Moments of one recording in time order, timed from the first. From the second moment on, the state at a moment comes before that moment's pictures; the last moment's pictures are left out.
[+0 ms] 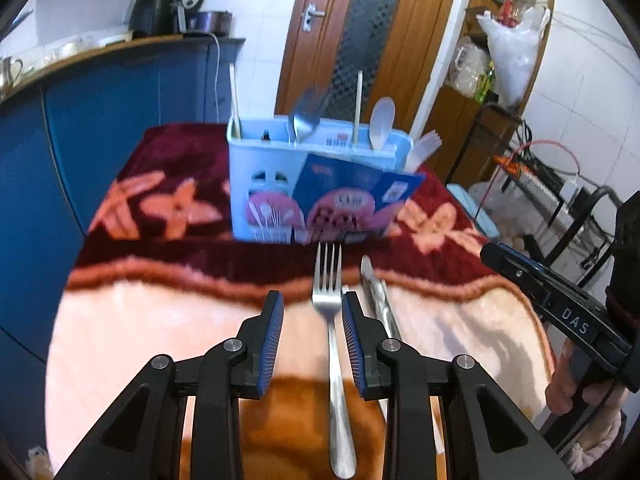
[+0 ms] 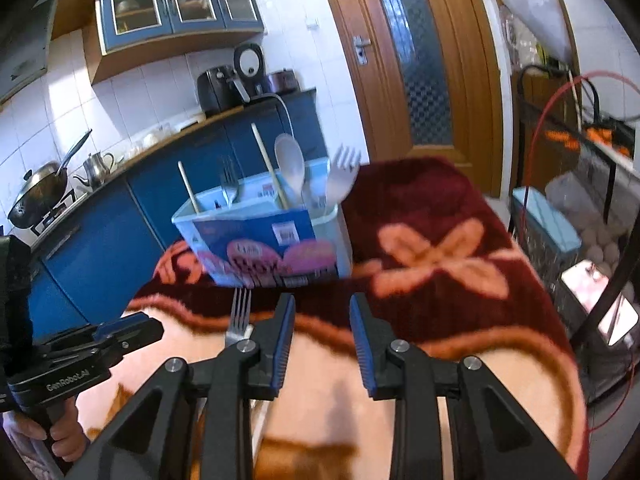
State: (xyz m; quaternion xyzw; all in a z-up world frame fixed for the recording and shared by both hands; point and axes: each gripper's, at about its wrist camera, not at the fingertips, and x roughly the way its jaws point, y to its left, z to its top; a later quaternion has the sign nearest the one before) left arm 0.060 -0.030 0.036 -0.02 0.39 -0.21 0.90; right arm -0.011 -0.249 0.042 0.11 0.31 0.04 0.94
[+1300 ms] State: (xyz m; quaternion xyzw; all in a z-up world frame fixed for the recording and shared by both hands) left arm 0.124 -0.089 -0.019 0.05 0.57 -0.24 0.78; right arm -0.021 -0.268 -0.004 0.12 0.36 0.06 0.92
